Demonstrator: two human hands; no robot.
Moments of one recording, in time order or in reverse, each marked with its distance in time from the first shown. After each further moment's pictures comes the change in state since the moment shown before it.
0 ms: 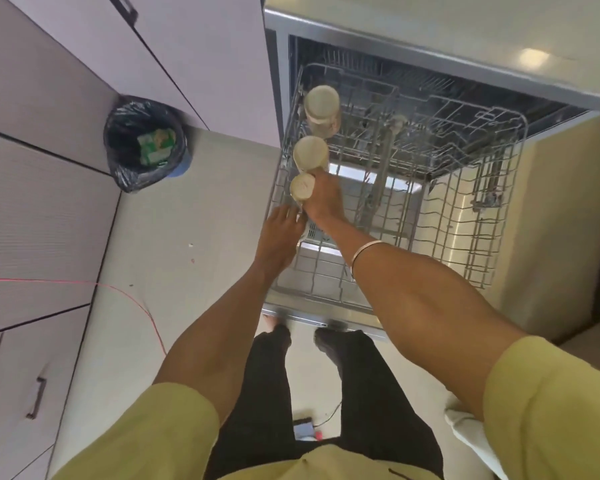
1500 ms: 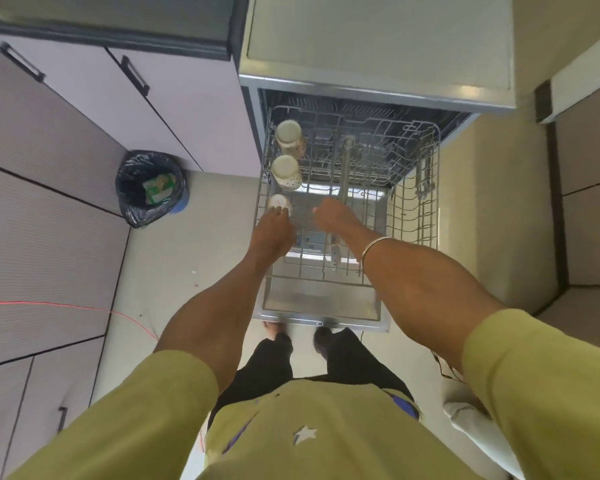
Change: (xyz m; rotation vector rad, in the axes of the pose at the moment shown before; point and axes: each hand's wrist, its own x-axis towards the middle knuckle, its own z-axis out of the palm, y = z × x) left_hand -0.060 0.038 -0.110 -0.447 0.031 -0.119; right_hand -0.103 0.015 -0.105 -0.325 -0.255 0.133
